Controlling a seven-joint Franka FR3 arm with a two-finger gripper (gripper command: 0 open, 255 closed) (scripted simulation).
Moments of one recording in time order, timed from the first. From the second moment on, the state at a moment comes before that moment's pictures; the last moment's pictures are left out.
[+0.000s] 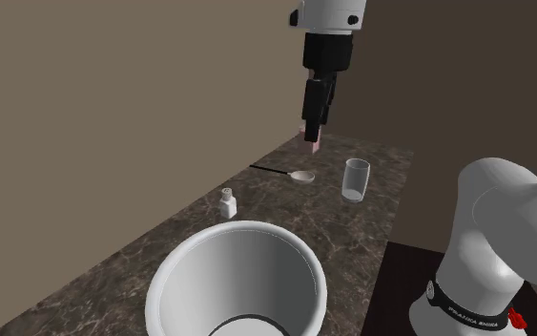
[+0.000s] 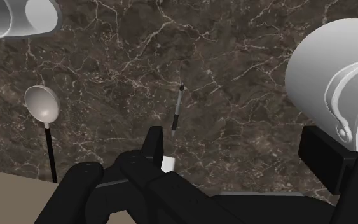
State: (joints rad) arm -0.01 -0.75 -0.02 -2.37 -0.05 1.66 0.04
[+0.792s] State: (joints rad) arm -0.07 -0.57 -0.19 -2.42 -0.10 1.92 -0.10
